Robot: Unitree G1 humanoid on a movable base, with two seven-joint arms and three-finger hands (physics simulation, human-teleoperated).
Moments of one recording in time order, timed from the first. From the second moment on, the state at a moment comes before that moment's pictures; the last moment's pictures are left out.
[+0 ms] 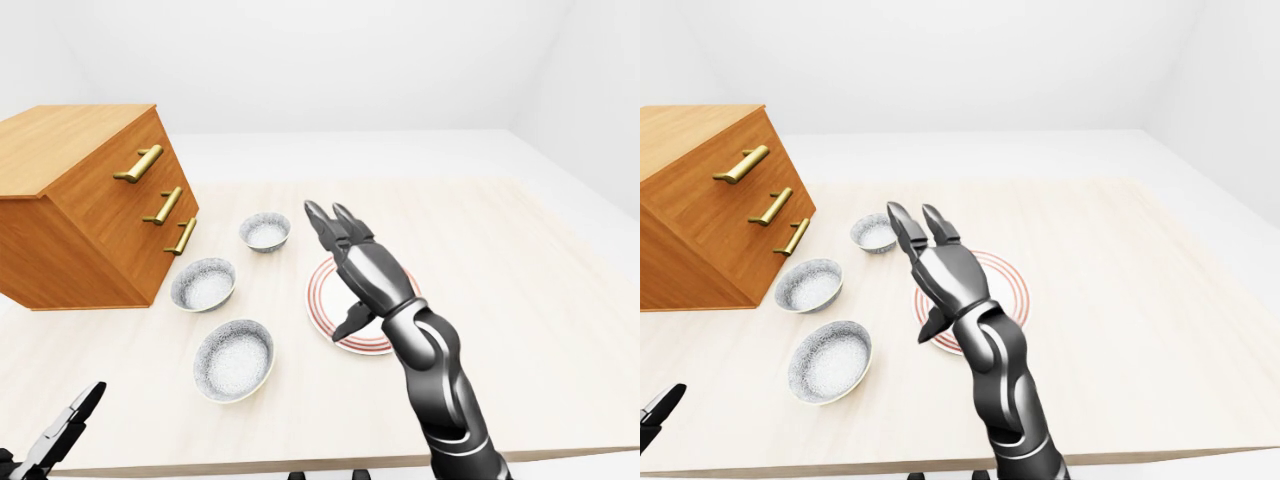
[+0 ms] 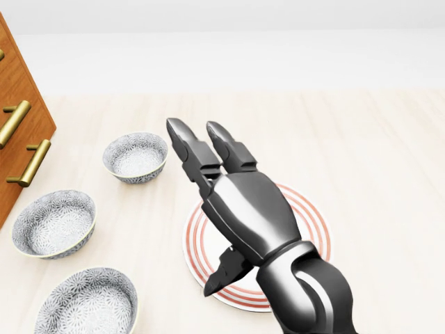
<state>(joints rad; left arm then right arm) 0.29 -0.09 0.81 -0.32 -0.30 0.09 0.34 -0.18 0.04 0.28 -0.43 -0.95 0.09 0.42</state>
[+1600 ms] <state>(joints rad) 0.29 -0.08 0.82 -0.32 -0.31 0.09 0.34 -0.21 0.23 0.42 -0.28 -1.90 0.09 0.70</state>
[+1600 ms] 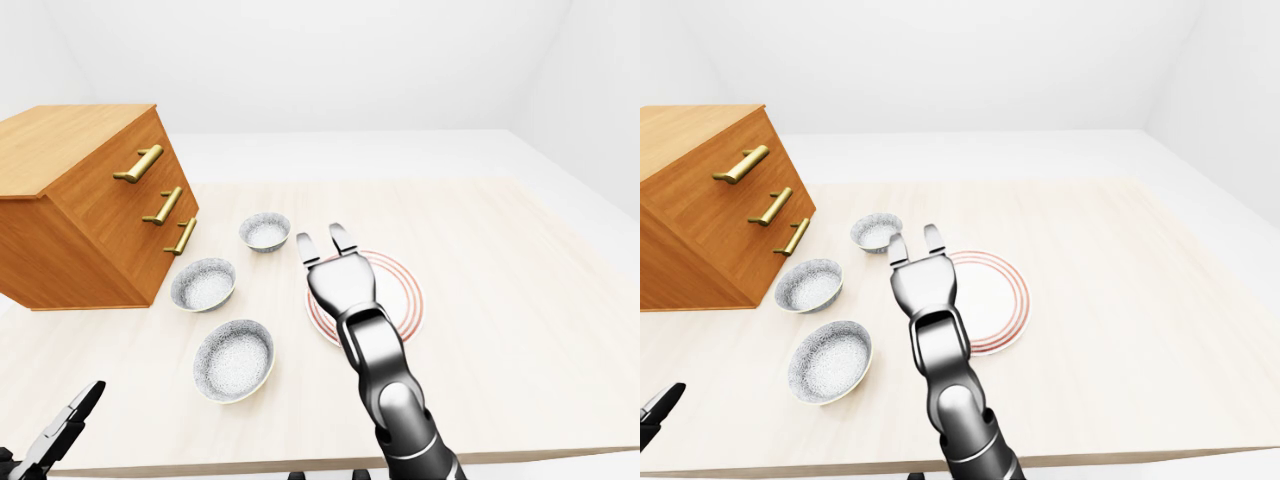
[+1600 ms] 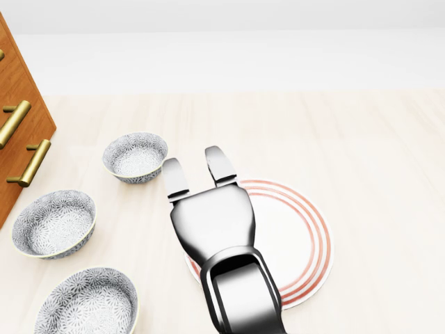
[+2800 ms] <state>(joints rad) 0.29 -0.08 0.81 -0.31 -0.30 0.09 0.34 0.10 0.11 0.92 -0.36 -1.89 0.09 0.70</state>
